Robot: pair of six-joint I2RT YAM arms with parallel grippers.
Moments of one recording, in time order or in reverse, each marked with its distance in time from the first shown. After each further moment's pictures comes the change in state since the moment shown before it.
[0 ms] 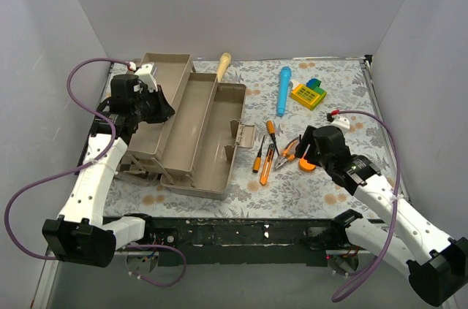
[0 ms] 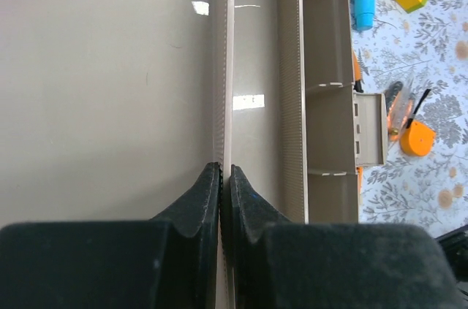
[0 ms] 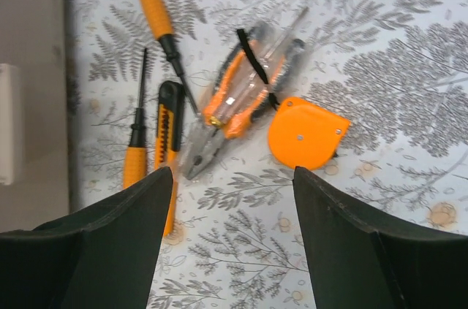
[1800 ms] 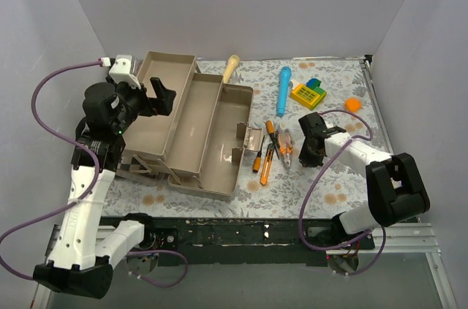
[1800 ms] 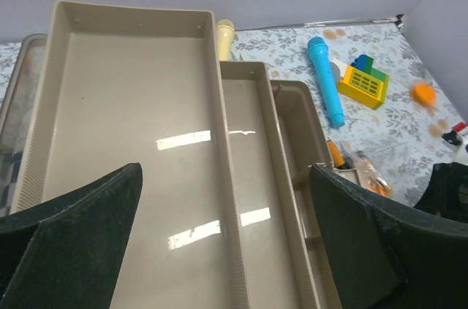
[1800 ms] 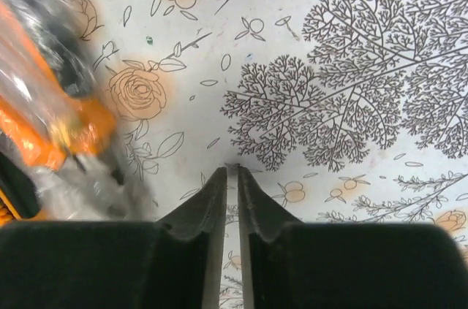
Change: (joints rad) left arm -0.004 -0.211 -0.017 0.241 -0.071 0.074; right arm -0.214 0.616 0.086 -0.020 -0.162 -0.020
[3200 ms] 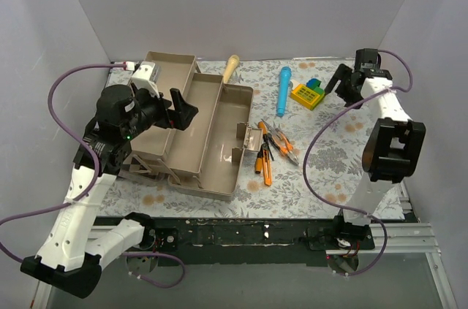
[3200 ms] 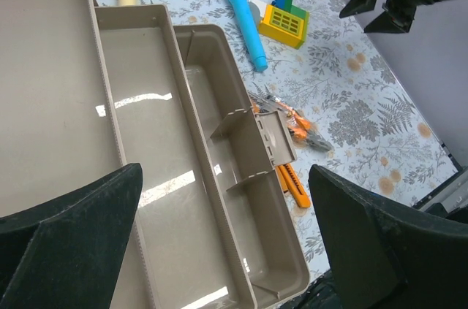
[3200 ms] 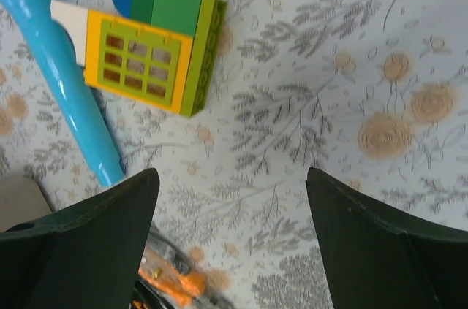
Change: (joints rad) left arm -0.194 -0.009 0.060 -0.176 0.064 -0.093; right arm -0.447 0.301 0.710 -0.090 -0.237 -0.230
